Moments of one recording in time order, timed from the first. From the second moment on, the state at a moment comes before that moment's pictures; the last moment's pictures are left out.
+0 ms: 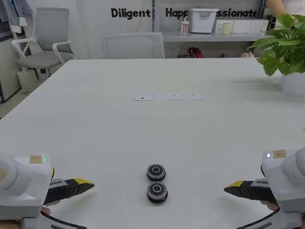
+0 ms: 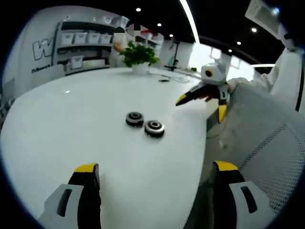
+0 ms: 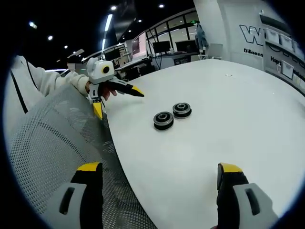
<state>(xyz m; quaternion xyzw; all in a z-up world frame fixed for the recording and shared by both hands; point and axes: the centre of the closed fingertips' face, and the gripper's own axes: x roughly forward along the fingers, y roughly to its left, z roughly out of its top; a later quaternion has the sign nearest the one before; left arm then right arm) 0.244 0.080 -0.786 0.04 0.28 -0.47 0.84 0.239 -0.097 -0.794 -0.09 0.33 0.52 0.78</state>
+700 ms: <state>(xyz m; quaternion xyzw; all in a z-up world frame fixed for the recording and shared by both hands) 0.242 0.078 -0.789 0.04 0.28 -0.47 0.84 0.239 -0.098 -0.796 -0.08 0.33 0.52 0.78</state>
